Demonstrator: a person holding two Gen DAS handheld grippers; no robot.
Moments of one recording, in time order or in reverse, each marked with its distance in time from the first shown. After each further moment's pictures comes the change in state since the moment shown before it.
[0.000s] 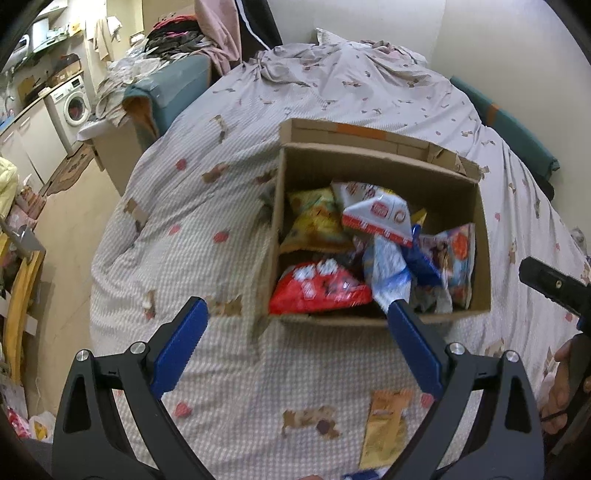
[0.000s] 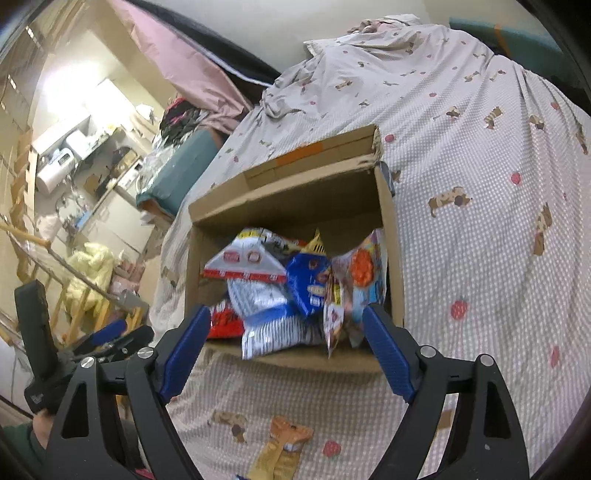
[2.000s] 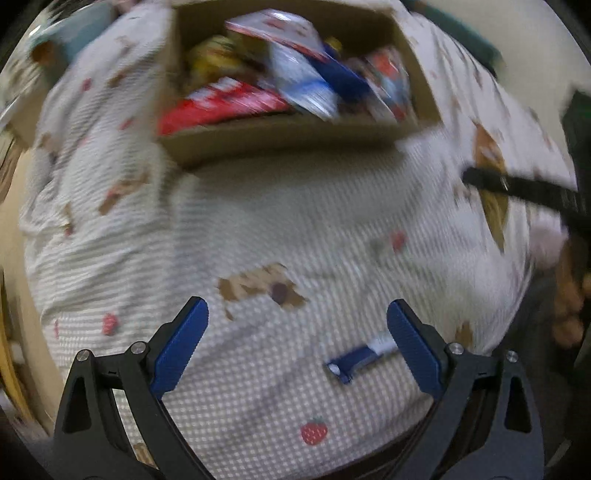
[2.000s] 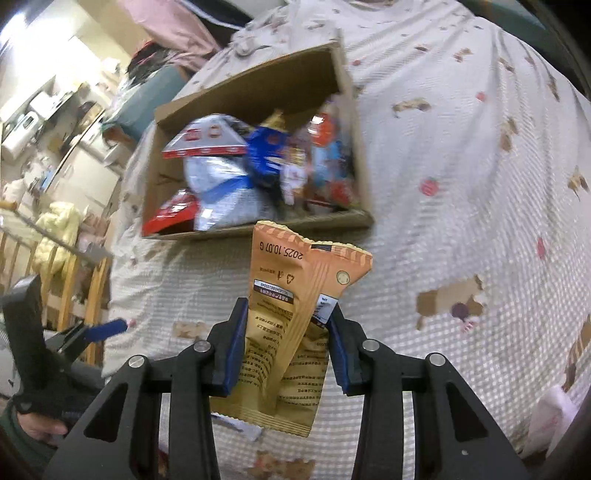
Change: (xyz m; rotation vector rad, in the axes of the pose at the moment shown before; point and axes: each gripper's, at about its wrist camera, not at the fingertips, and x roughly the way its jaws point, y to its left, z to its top) left arm 0.033 -0.041 -0.113 0.278 0.353 -0.220; right arm 0.006 -0.022 -0.087 0.075 0.205 -0.152
